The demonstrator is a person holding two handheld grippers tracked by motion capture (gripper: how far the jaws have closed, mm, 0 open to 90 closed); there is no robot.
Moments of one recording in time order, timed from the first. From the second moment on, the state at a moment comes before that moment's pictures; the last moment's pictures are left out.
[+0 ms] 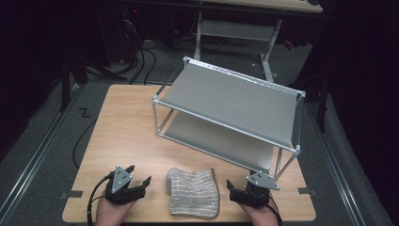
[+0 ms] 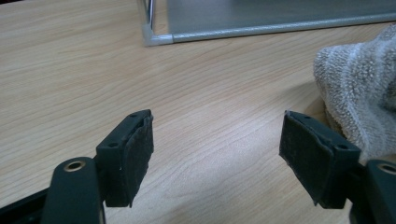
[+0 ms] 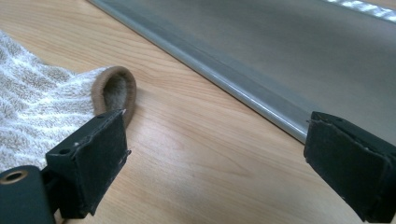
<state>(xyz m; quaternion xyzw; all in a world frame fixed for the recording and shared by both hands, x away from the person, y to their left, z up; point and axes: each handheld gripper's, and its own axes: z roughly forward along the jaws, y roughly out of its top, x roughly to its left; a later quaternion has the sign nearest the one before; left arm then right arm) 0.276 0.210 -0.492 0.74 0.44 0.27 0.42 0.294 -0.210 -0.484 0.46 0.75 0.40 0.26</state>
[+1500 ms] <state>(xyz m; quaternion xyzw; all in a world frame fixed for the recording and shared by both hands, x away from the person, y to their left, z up) 0.235 0.097 -0.490 0.86 0.21 0.22 0.41 0.288 -0.219 -0.480 0.46 0.75 0.41 0.25</state>
